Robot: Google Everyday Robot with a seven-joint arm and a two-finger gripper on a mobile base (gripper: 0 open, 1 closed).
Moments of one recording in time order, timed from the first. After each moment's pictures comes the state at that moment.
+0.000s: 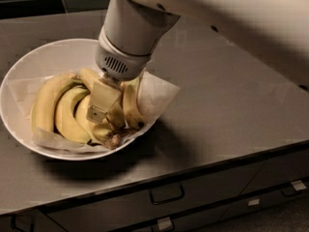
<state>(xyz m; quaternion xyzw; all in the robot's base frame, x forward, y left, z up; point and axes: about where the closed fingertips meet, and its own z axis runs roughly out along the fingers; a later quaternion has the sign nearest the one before) 0.462 0.083 0.938 -0.59 0.77 0.10 0.22</state>
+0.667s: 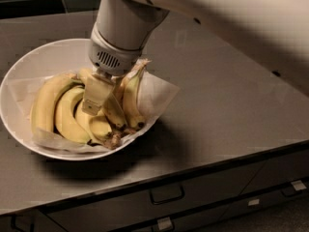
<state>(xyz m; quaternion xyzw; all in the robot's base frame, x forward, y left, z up) 0.476 0.098 0.936 -0.61 0.76 0.11 0.21</state>
